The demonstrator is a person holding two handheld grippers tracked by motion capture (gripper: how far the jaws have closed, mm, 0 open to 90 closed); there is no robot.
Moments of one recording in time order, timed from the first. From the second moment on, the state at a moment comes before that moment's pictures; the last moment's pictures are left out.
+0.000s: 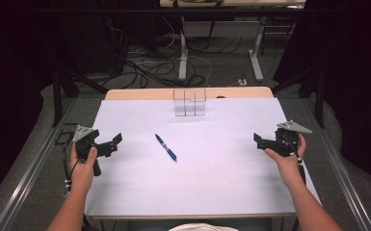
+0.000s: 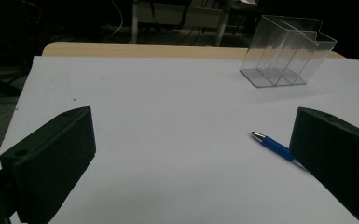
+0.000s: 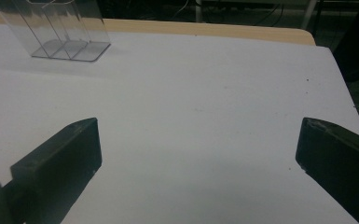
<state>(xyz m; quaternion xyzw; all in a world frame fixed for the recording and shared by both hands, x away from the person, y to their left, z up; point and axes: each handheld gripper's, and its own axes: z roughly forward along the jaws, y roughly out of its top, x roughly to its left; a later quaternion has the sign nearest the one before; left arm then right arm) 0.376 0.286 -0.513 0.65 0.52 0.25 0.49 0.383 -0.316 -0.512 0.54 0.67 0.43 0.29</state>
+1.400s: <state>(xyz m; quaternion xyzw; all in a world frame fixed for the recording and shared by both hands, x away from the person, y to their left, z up) 0.377 0.275 -0.515 0.67 0.51 0.24 0.48 0.458 -0.222 -0.425 0.43 0.74 0.43 0.29</state>
